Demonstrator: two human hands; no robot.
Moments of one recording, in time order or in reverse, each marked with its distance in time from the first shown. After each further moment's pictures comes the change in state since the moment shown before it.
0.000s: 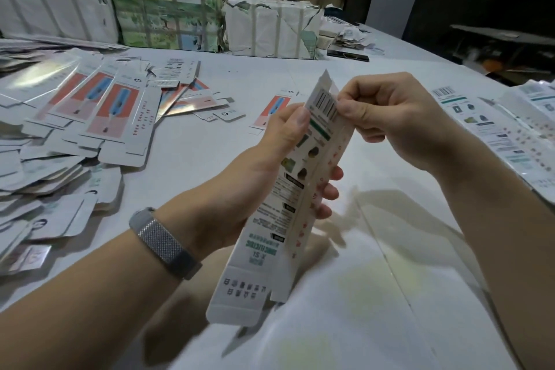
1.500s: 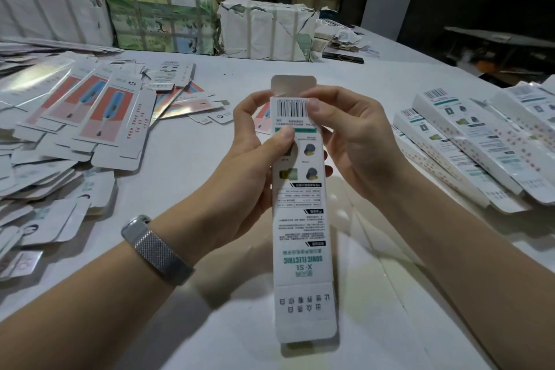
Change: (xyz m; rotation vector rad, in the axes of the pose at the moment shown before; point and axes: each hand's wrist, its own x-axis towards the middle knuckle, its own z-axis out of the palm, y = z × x) left_hand -0.011 -0.002 0.016 -0.444 0.254 -0.086; right_hand 0.006 0.017 0.050 0.499 0.271 -0.028
